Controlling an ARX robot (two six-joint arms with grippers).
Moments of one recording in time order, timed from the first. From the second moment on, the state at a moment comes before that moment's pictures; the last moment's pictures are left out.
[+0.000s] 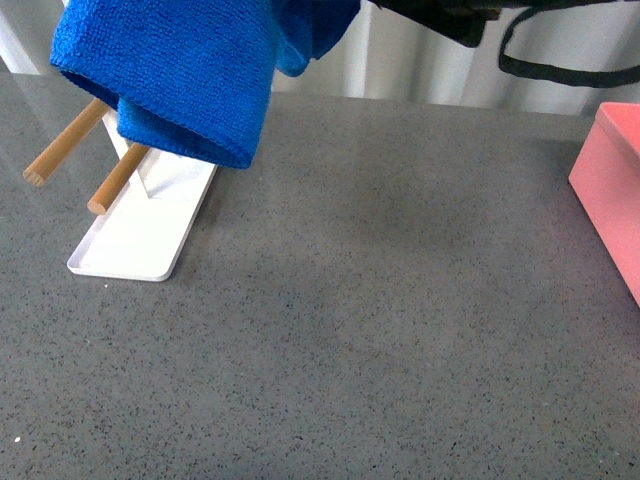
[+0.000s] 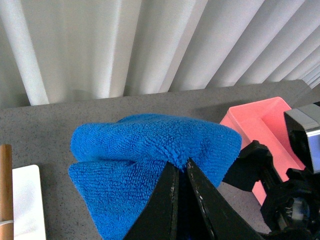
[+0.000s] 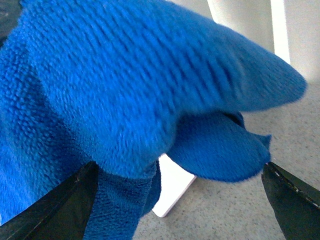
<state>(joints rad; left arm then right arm) -0.30 1.48 1.16 0.03 0.23 -0.16 0.37 1.80 0.96 0.62 -0.54 0.35</state>
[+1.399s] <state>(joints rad) -0.30 1.48 1.16 0.03 0.23 -0.16 0.44 1.86 0.98 0.78 -0.46 0.42</state>
